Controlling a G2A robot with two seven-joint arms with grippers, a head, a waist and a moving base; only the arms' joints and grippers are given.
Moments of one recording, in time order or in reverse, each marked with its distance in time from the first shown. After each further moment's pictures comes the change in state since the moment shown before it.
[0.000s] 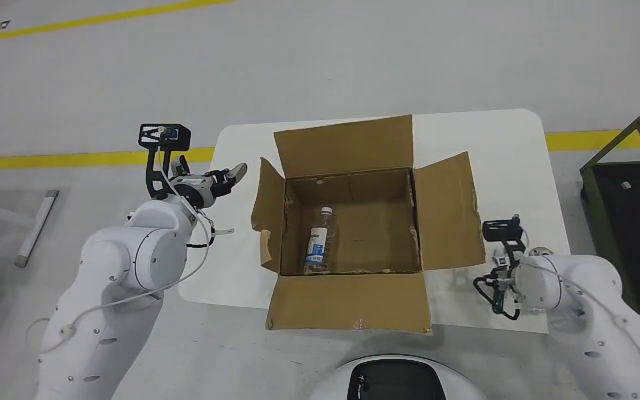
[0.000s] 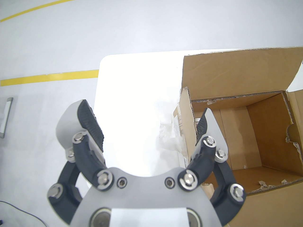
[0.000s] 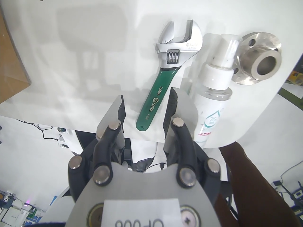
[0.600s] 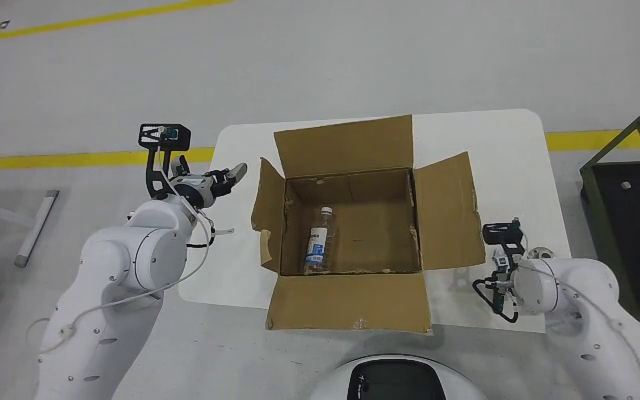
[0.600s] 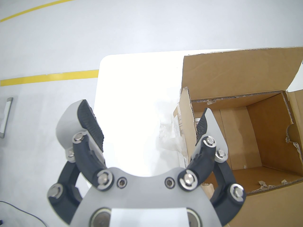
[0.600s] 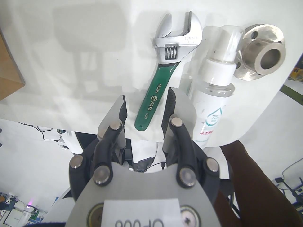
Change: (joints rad) left arm 0.000 0.000 0.000 0.000 0.000 0.000 0.000; right arm -0.017 -0.024 0.008 0.005 -0.032 0.000 0.000
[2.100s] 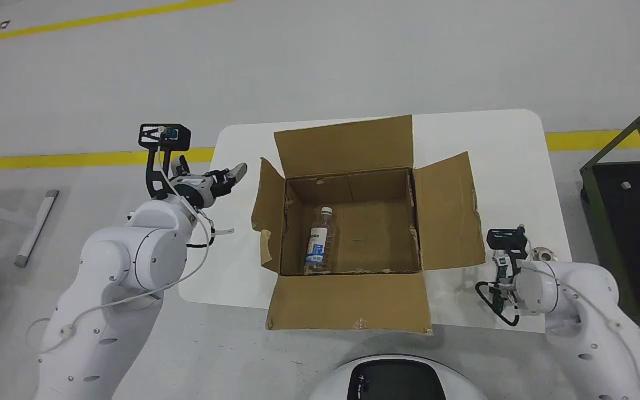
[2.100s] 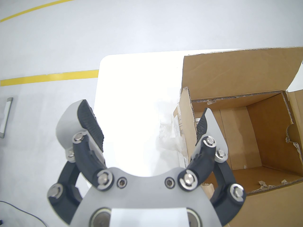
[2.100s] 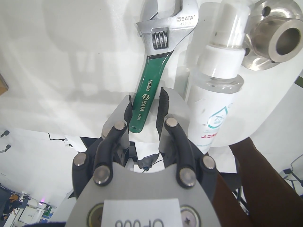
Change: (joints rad) left arm 0.000 0.000 0.000 0.000 0.000 0.000 0.000; right arm -0.017 -0.036 0.035 0.039 -0.010 0.000 0.000
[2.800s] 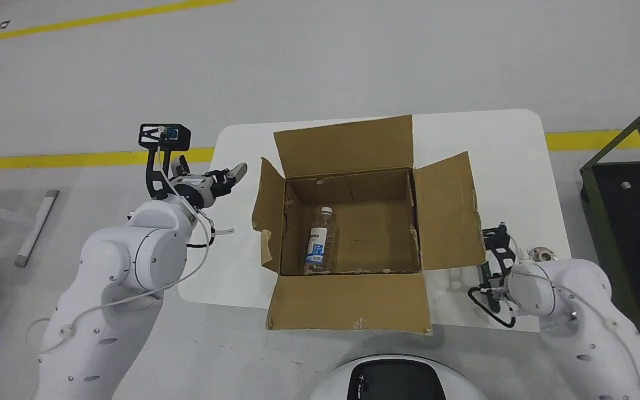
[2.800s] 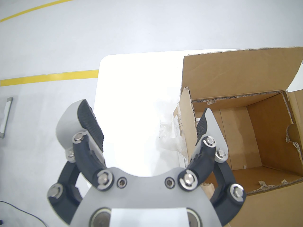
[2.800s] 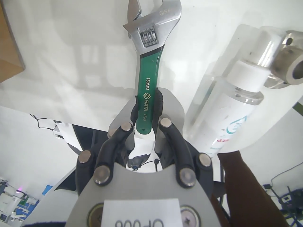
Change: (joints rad) left arm 0.000 0.000 0.000 0.000 0.000 0.000 0.000; right arm 0.017 0.029 -0.056 -0.031 0.044 -0.120 0.000
